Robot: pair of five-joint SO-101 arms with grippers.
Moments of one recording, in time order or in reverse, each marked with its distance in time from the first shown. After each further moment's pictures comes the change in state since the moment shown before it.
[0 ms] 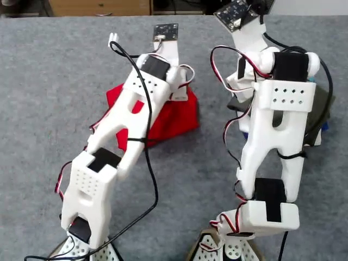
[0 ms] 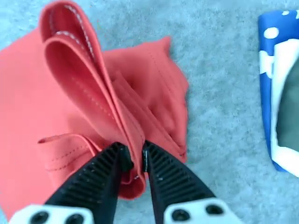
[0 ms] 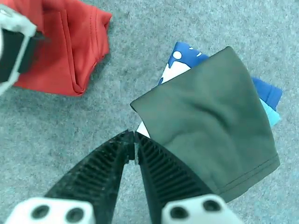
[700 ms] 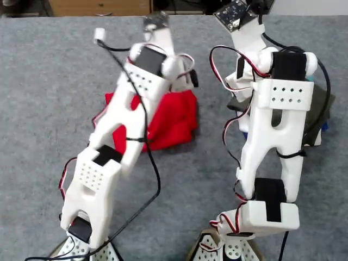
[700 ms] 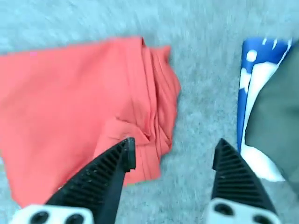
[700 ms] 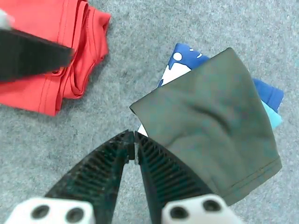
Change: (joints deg) left arm -2.8 4.7 -26.5 19.6 8.3; right arm -0.1 -0.1 2.8 -2.5 -0.3
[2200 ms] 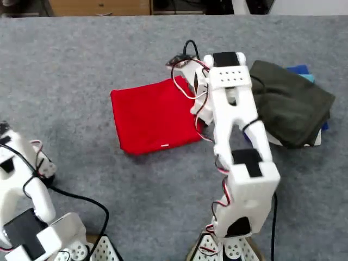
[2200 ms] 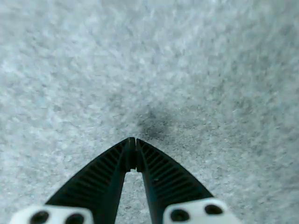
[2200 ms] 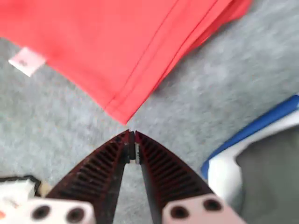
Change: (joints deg) left arm -61.5 -50.5 114.1 -35.3 -25.1; right arm -12.0 18.5 11.4 -2.6 7.1
